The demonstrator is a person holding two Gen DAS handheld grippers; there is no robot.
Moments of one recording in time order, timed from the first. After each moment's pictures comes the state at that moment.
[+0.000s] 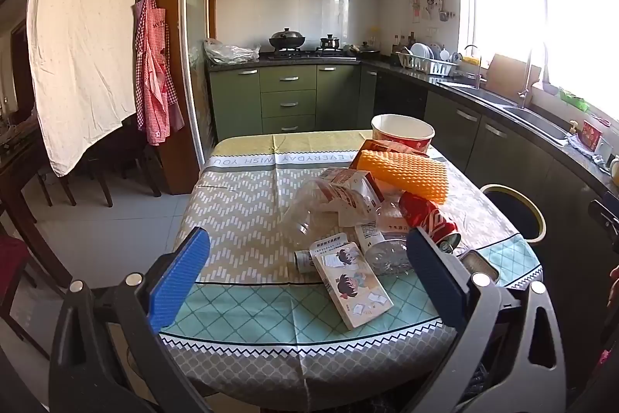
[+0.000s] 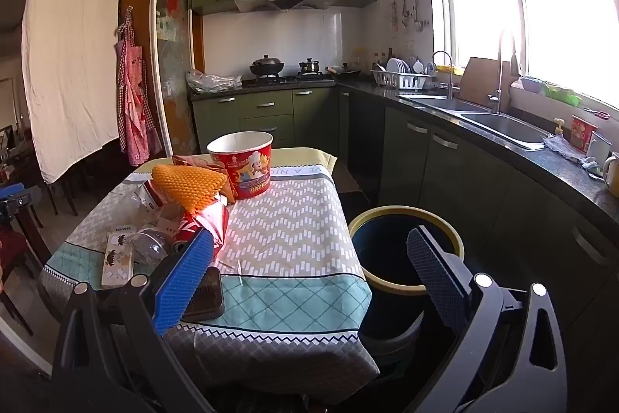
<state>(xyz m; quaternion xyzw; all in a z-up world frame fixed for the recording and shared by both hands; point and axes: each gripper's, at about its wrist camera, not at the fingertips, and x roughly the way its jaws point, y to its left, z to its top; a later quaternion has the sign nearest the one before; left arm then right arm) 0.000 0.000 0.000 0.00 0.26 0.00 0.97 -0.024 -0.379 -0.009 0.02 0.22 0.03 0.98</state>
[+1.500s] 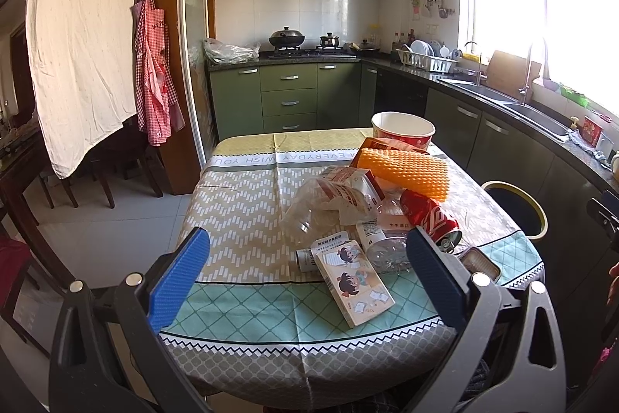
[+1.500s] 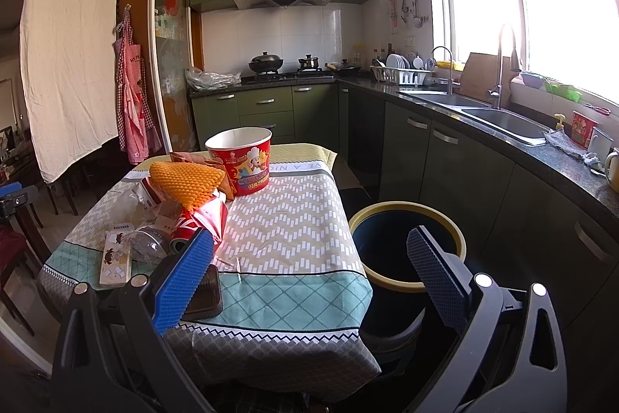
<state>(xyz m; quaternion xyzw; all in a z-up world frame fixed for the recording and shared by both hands) 0.001 0.001 0.001 0.01 0.27 0.00 0.96 -0.020 -0.378 -0.014 0.02 0.22 0.02 0.98</state>
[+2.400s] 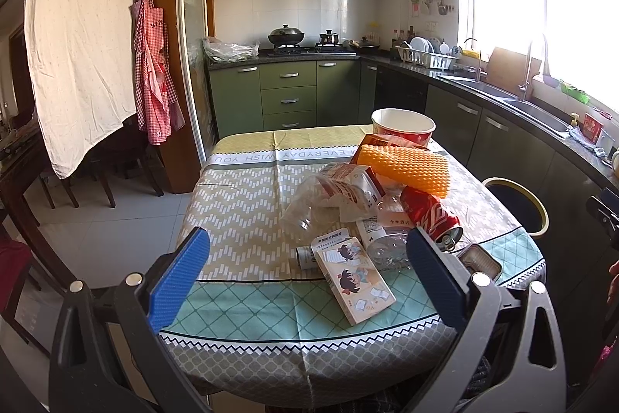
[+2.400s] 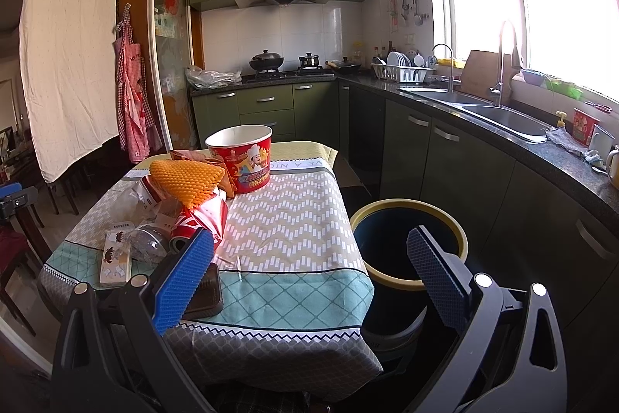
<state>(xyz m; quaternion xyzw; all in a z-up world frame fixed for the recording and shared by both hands) 0.001 0.000 0.000 0.01 0.27 0.00 0.96 -0.019 -0.377 -0.016 0.02 0.22 0.03 0.97</state>
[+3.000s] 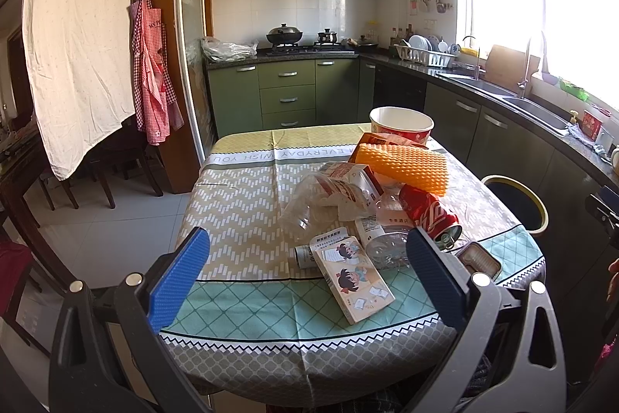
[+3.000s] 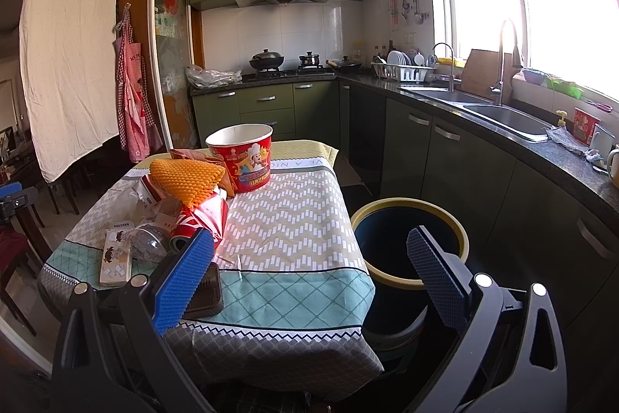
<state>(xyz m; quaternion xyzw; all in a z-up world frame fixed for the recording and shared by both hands) 0.000 -0.002 -0.004 0.01 0.27 0.00 0.96 -0.019 -0.378 -0.016 0.02 0.22 0.03 0.97</state>
